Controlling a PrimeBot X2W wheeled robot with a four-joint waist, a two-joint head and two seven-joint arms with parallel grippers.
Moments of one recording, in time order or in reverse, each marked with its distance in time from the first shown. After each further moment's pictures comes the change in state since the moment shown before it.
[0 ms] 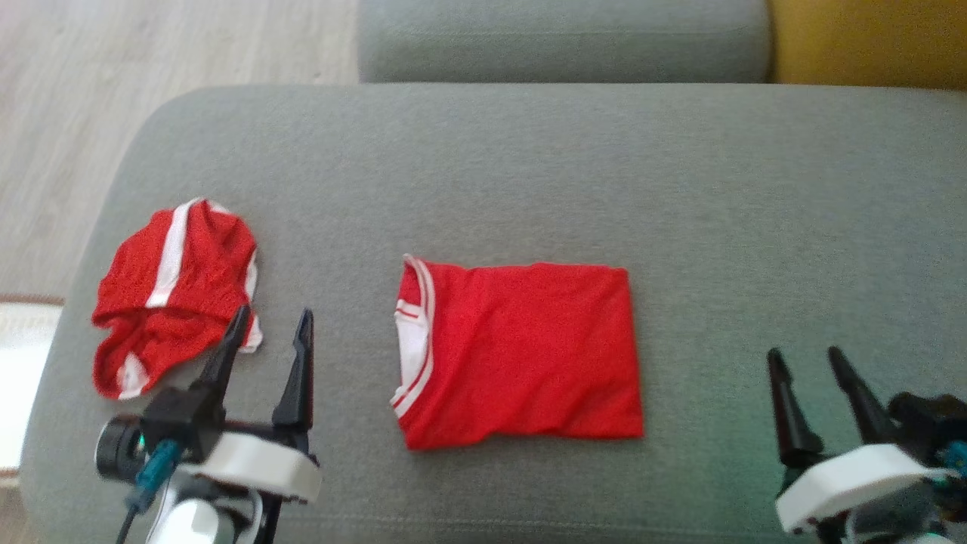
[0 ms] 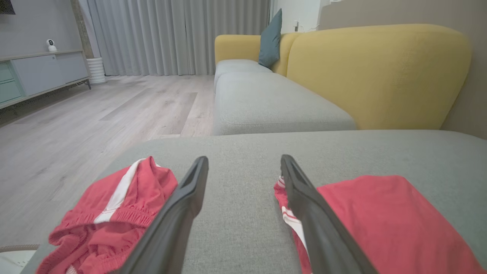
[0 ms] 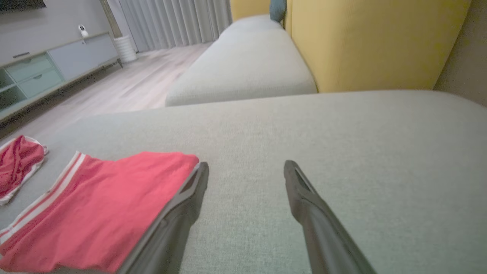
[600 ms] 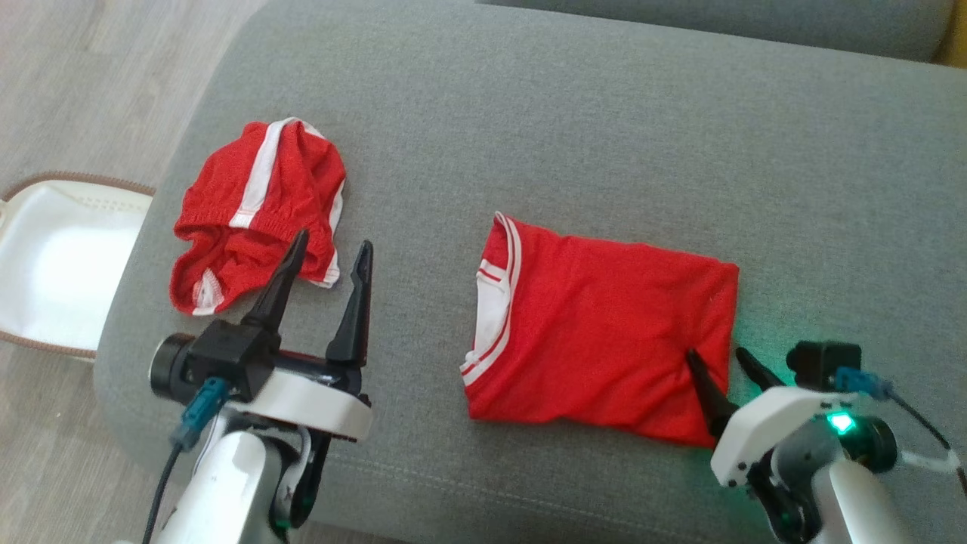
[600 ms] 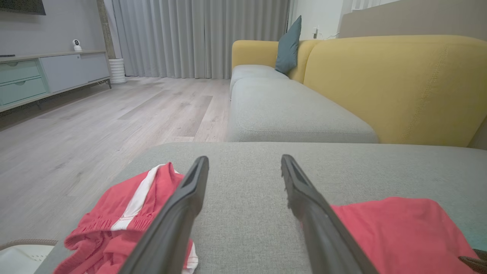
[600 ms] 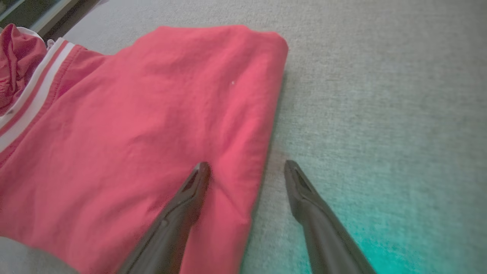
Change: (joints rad) left arm -0.183 -0.087 -0.052 0.054 0.036 -0.065 -0.019; right arm -0.274 -0.011 0.120 0.490 0.059 0.000 0.077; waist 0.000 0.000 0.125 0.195
